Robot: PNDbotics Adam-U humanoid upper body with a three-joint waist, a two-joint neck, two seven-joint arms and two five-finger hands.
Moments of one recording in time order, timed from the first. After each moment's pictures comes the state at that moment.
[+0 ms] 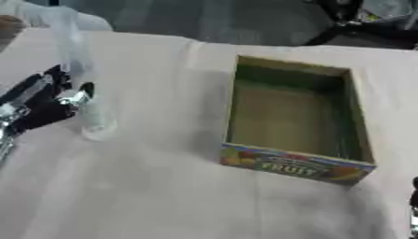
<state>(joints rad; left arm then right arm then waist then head) -0.63 0.59 -0.08 -1.45 -0.06 0.08 -0.34 0.14 0.00 -0.01 -1.98 0.23 -0.41 -0.32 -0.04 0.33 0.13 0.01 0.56</state>
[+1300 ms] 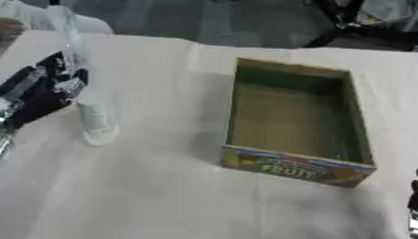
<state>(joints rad) -0.62 0.57 -0.04 -1.53 -0.09 0.14 -0.25 0.14 0.00 -0.01 -1.98 0.23 -0.40 -0.31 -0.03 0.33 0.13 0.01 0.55</state>
